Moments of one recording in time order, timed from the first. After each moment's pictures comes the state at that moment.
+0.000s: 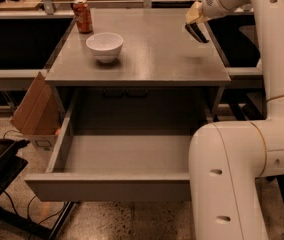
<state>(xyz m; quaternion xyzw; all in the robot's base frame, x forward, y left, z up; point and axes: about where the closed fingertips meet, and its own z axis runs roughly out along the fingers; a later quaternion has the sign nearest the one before) 0.832 -0.179 0.961 -0.16 0.89 0.15 0.40</state>
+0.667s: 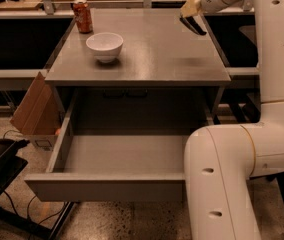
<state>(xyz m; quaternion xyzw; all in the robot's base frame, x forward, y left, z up) 0.818 -0.159 0.988 -0.24 0.85 0.14 0.44</state>
